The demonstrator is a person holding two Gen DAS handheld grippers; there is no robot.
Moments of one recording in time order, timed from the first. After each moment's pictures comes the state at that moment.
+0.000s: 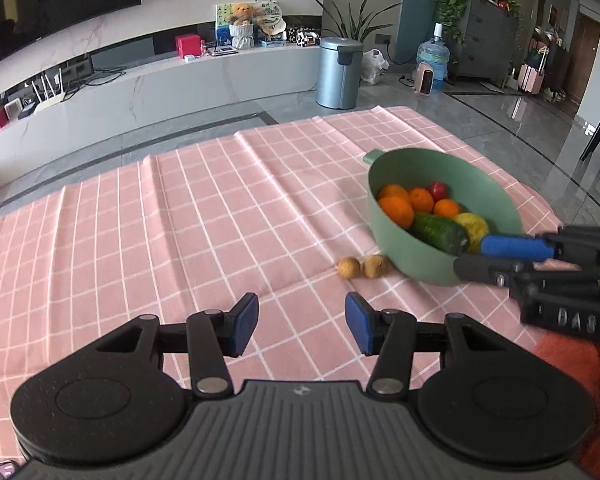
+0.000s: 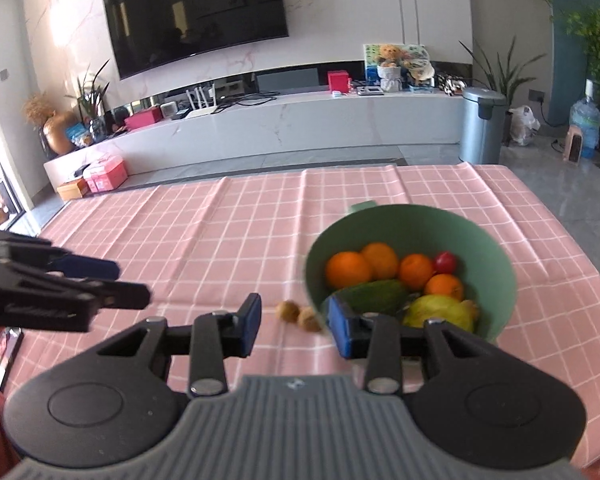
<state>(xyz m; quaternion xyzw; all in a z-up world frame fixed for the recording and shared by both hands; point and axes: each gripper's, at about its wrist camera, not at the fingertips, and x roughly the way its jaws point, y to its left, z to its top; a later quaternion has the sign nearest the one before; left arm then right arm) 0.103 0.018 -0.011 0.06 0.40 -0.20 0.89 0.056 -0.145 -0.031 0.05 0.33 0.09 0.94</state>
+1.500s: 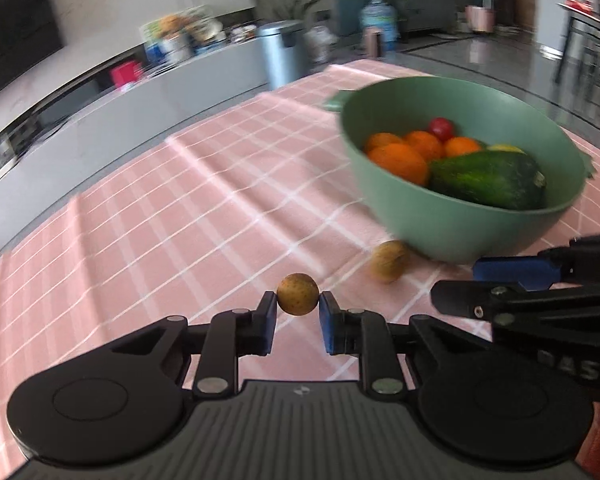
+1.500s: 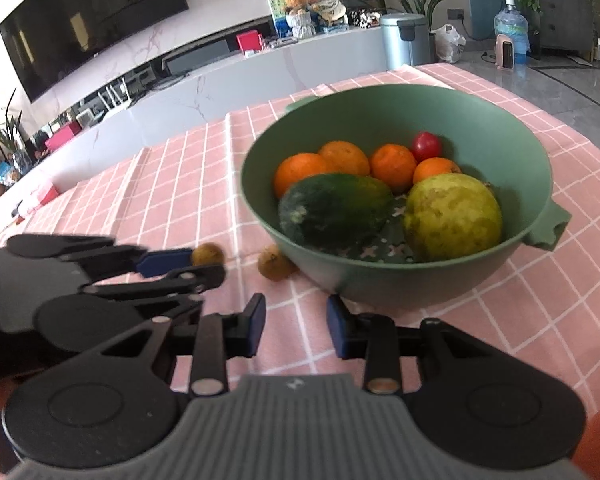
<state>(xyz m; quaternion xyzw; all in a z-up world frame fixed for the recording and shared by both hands) 0.158 -0.032 -0.093 0.18 0.37 -0.24 0.88 0.102 -0.148 -0.122 0.15 0.37 -0.03 0.91</state>
